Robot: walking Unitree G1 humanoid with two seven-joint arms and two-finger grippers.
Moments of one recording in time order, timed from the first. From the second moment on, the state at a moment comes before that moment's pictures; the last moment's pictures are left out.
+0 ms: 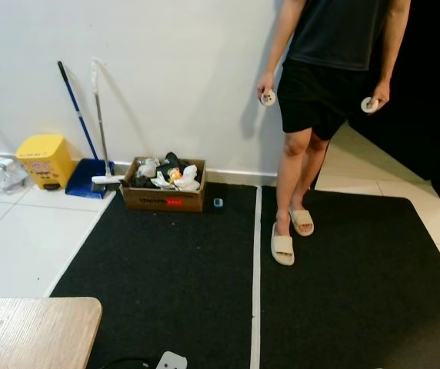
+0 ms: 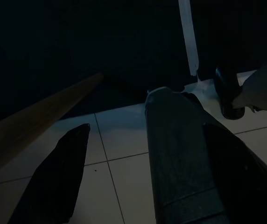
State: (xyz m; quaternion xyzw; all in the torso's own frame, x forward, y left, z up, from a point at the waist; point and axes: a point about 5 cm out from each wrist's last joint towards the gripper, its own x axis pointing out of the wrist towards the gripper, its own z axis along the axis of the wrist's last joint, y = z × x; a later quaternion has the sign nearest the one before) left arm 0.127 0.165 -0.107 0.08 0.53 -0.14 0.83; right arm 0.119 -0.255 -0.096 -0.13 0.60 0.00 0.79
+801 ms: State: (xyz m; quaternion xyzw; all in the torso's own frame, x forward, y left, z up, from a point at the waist) left arm 0.127 0.168 -0.107 0.08 0.53 -0.14 0.83; right arm 0.112 -0.253 -0.099 -0.12 0.61 0.01 0.78
